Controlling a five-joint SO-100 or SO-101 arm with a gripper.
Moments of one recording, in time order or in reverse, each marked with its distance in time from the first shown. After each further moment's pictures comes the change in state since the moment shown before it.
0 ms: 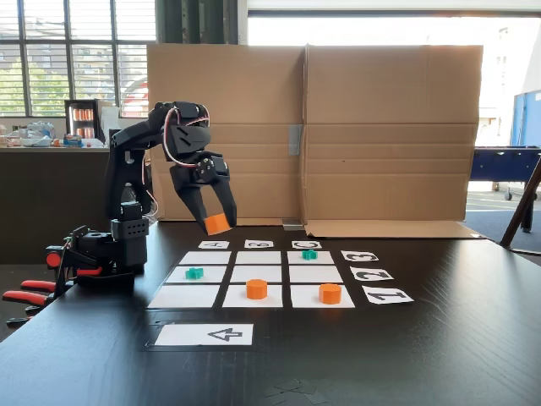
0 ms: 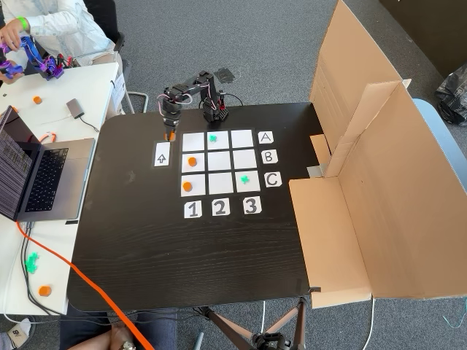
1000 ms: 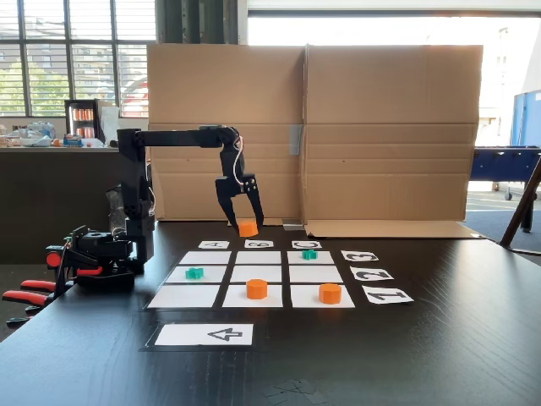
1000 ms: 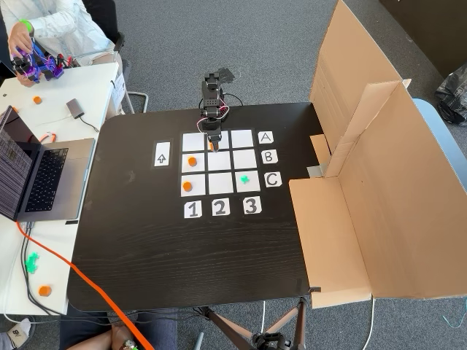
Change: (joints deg) arm -33.0 -5.0 14.9 -0.5 15.0
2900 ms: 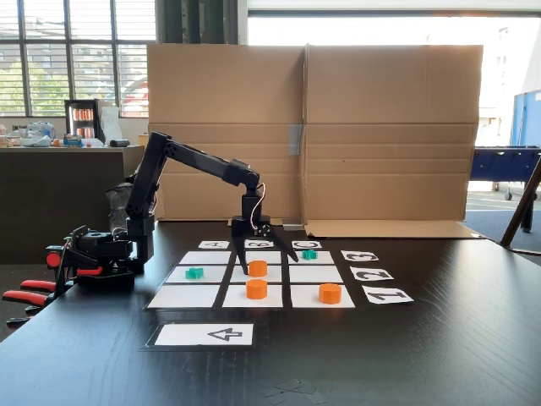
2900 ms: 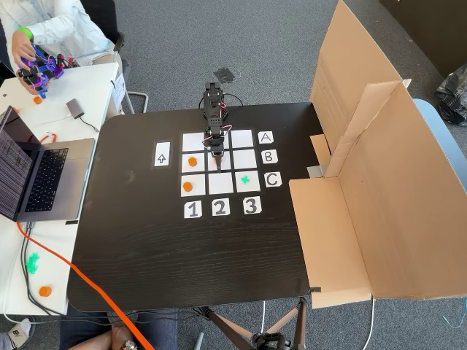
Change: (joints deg) arm -2.3 -14.6 5.5 -16.8 7.1
